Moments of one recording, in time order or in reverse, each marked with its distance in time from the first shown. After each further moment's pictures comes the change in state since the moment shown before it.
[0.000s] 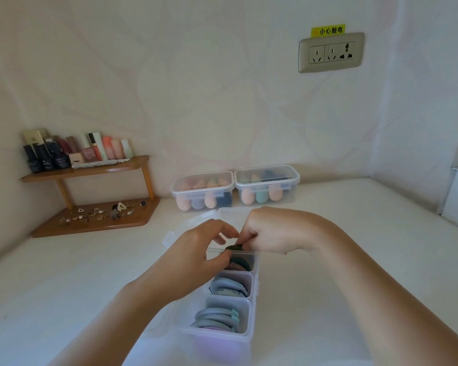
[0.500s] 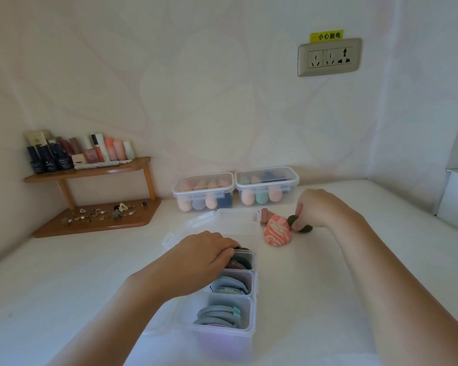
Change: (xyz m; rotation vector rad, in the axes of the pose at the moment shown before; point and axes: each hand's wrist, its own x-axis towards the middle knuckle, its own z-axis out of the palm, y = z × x) left_hand 0.004 0.003 -0.003 0.293 -0.237 0.042; right_hand 0.011 0.086 -0.012 -0.065 0.298 0.584
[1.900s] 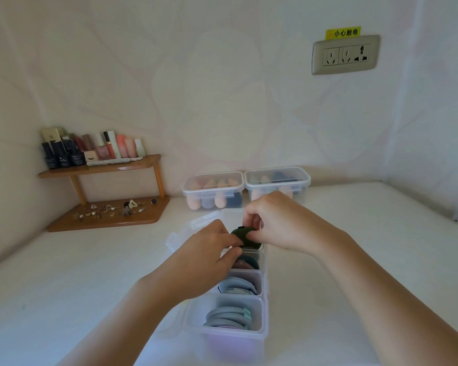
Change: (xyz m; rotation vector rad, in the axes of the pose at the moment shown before) left_hand -0.003 -0.004 0.005 -0.107 0.190 -0.078; right_hand -0.057 -0.071 0.003 0.182 0.110 -0.645
